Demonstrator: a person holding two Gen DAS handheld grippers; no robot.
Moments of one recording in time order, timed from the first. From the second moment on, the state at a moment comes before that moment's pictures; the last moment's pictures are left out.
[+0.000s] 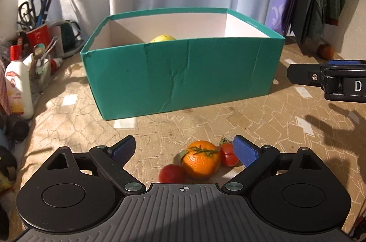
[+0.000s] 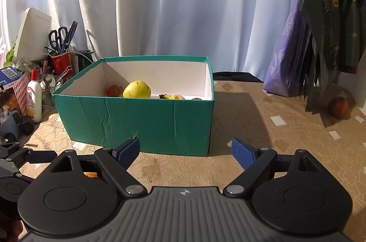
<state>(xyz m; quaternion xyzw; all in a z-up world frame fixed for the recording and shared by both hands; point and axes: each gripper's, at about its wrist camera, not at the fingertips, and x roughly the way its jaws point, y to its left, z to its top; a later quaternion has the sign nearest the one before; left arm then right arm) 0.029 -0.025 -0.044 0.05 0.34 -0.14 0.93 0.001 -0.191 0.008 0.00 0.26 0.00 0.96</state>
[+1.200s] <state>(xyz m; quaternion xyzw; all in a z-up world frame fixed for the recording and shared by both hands) 0.050 -0.016 -0.055 0.00 0.40 -0.18 0.90 -0.003 -0.193 0.007 0.00 0.29 -0.01 0.96</state>
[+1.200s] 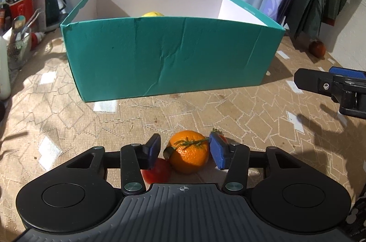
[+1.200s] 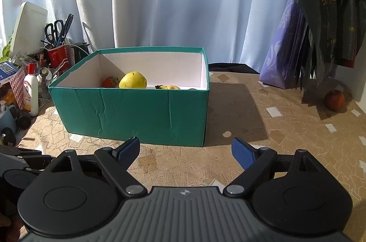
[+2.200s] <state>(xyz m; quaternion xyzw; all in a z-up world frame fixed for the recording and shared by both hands) 0.033 0.023 0.015 -0.07 0.35 -0.10 0.93 0.020 -0.121 -0.040 -0.05 0.36 0.11 0.92</state>
